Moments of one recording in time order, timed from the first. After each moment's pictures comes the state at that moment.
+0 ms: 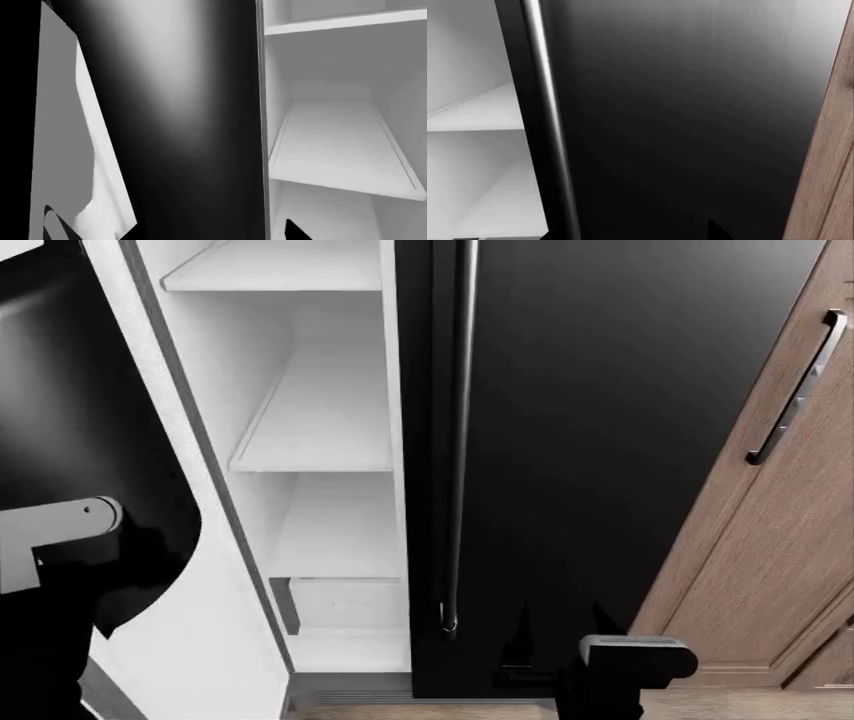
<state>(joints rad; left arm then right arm) -1.67 -1.20 2.35 0.43 -1.28 0.51 -1.29 0.05 0.27 -0.34 0.02 0.31 -0.03 0.34</state>
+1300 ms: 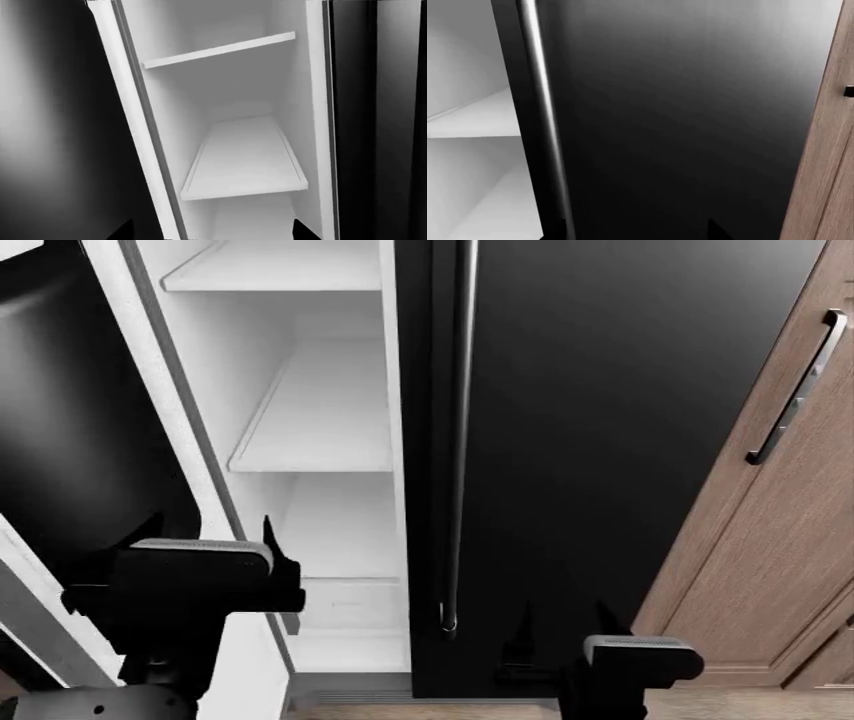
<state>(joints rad) -1.48 -0.93 2.27 0.42 -1.02 0.48 -1.41 0.05 0.29 -0.36 0.01 0.31 -0.05 0.36</state>
